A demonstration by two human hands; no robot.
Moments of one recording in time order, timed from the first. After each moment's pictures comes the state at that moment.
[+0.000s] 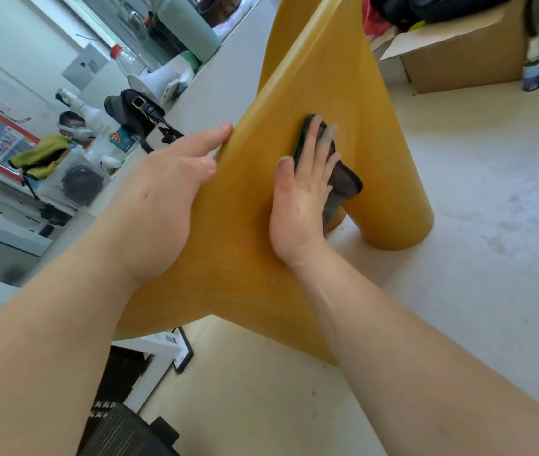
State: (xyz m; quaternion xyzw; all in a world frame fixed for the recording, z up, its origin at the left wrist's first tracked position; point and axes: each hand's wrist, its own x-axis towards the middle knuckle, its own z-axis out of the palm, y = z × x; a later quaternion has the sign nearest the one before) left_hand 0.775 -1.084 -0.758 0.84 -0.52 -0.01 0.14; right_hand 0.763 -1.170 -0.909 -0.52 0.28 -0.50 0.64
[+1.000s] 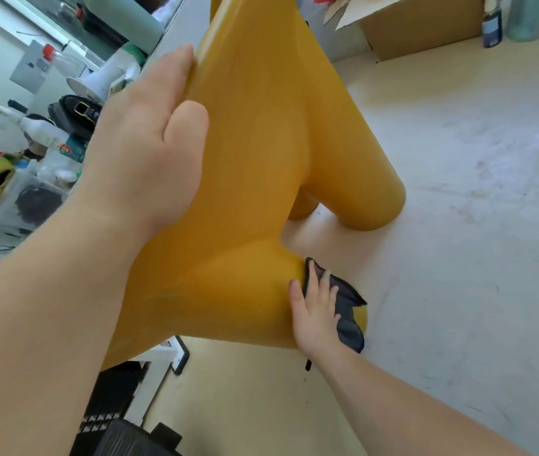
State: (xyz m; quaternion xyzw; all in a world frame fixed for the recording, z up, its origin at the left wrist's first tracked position) left_hand 0.741 -1.166 -0.772 0.84 -0.53 0.11 0.08; right_hand 0.740 -1.100 -1.081 -0.53 0.42 -0.15 0.72
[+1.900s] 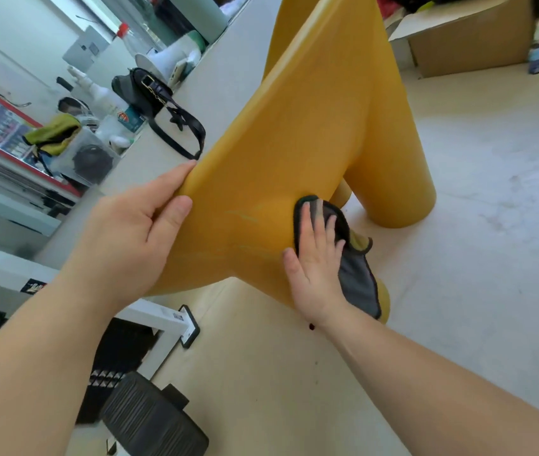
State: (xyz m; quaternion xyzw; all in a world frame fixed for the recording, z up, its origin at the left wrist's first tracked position) left_hand 0.769 -0.986 -0.762 0.86 -0.49 0.12 0.06; right_hand 0.733 -1.078 -1.014 -0.69 0.25 -0.37 0.56
